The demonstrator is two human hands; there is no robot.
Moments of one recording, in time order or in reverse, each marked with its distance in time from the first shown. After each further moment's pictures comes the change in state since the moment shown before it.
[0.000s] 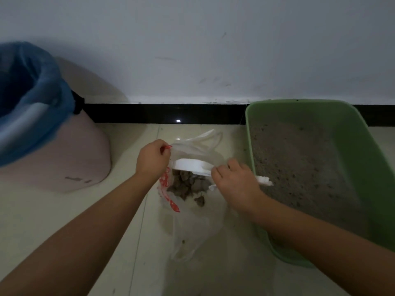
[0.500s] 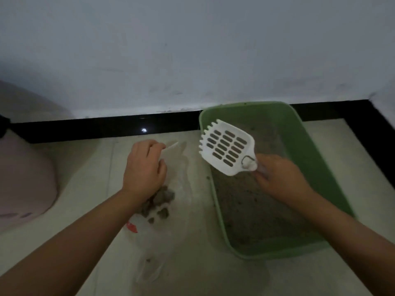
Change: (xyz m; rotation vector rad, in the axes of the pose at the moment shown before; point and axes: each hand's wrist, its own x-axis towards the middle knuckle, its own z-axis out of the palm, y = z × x) left_hand -0.014 0.040 0.031 0.154 0.156 0.640; right_hand -0.078 0.108 -0.025 0.359 0.066 0.432
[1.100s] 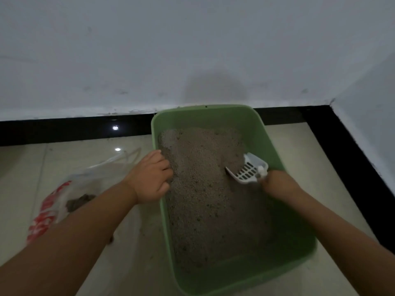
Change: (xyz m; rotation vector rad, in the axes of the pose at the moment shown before) left_hand 0.058 0.054 0.109 0.016 -0.195 0.578; right_hand 0.016 0.140 0.009 -0.212 -0.494 0.574
